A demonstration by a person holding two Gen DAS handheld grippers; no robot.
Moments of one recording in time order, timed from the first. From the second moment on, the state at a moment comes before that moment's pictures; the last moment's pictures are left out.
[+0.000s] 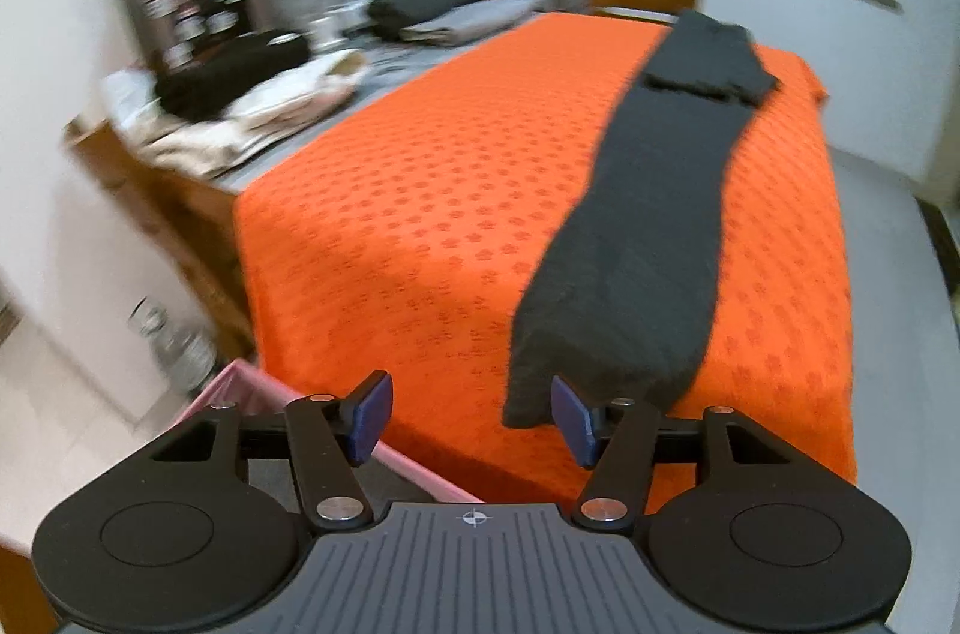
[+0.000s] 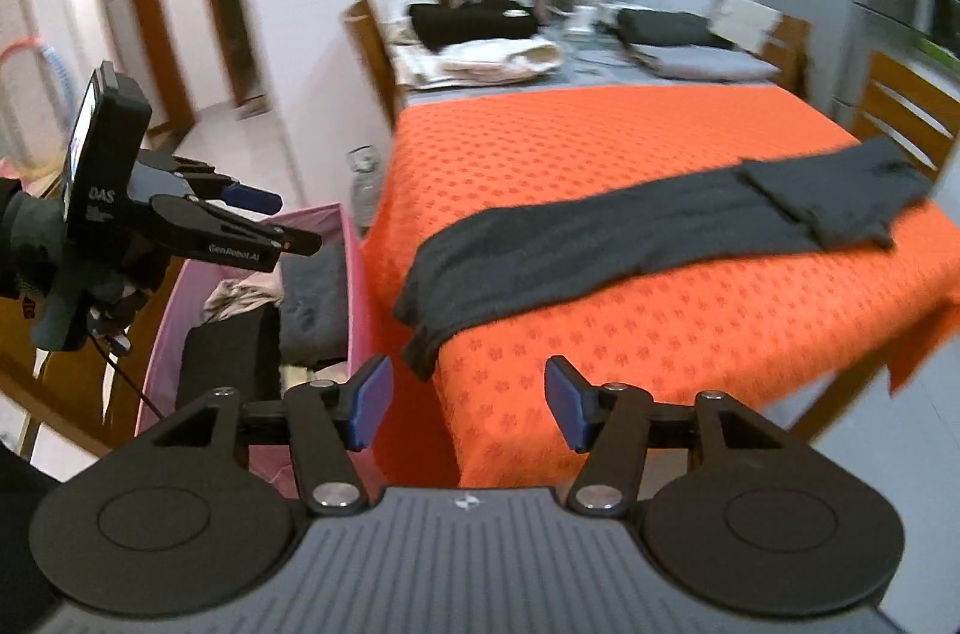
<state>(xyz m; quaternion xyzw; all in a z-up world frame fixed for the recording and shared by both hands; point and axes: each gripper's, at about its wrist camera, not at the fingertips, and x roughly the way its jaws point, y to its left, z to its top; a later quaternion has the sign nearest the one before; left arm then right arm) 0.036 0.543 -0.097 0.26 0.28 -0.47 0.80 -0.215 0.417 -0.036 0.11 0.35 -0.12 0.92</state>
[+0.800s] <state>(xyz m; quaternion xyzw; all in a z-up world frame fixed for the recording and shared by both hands) 0.088 0.525 -0.242 0.41 0.13 -0.64 0.63 -0.159 0.586 -0.114 0.24 0.32 -0.36 0.85</state>
